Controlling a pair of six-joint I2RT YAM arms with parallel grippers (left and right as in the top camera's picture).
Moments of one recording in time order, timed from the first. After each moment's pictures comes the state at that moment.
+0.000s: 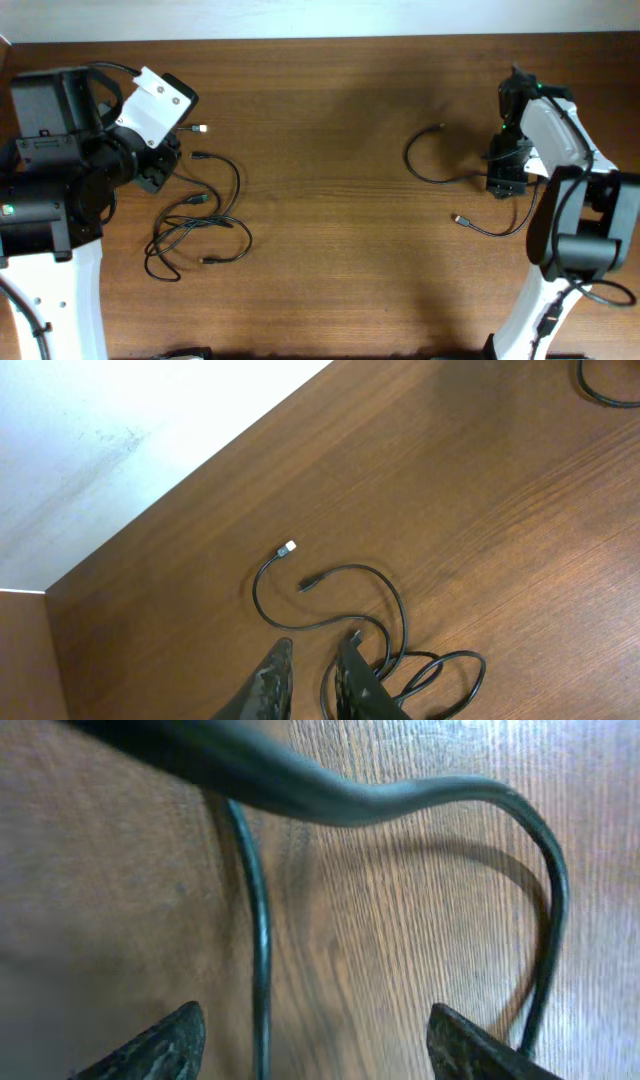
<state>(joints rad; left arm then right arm) 0.08 1.33 1.80 -1.28 0.21 0.69 -0.13 2.13 1.61 -1.17 0.16 1.70</state>
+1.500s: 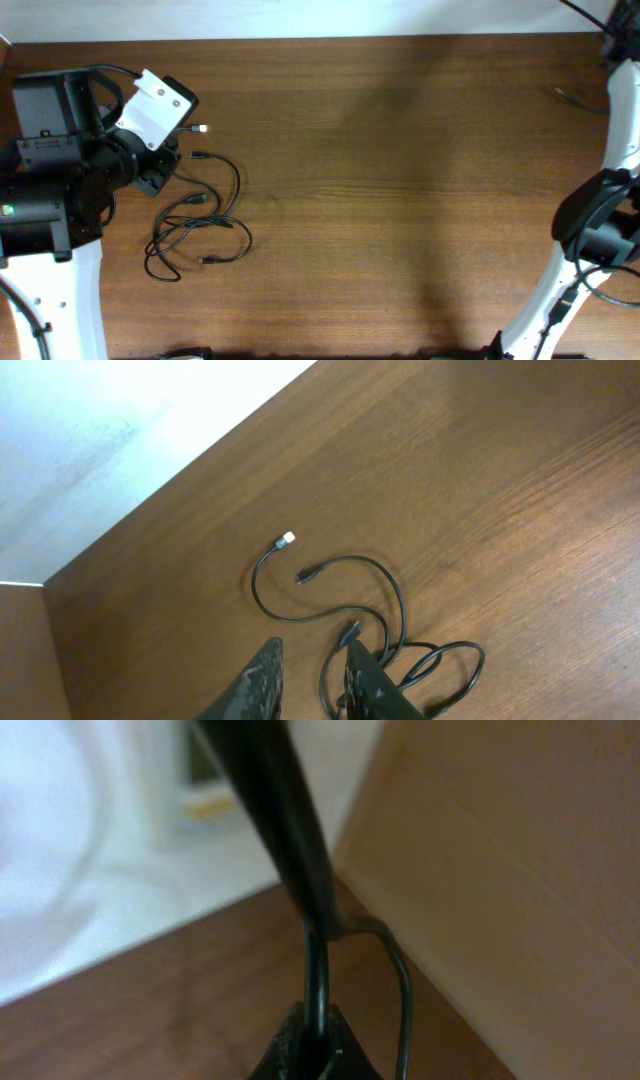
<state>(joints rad) 0.08 1.33 1.80 -1.30 0.20 0.70 -0.38 2.31 2.27 -0.49 0.40 -0.08</state>
